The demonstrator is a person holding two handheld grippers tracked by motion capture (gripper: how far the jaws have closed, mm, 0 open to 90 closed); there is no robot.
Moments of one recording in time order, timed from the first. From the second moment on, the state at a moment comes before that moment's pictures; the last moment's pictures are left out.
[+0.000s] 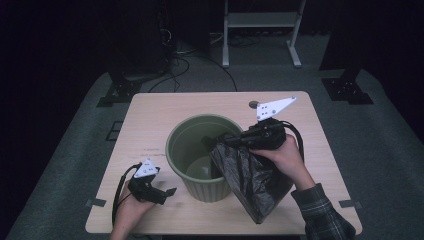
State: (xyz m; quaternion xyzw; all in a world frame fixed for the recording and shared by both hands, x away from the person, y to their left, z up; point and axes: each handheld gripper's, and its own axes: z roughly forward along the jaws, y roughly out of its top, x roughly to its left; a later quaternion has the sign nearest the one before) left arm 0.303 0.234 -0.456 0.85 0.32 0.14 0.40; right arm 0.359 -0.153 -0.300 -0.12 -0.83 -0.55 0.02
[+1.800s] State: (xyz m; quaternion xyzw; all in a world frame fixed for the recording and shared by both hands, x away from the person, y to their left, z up) left arm 0.278 0.244 -0.311 0.86 0.19 0.11 0.46; right arm 0.370 -0.159 -0.301 -0.12 -0.82 -0.56 0.02
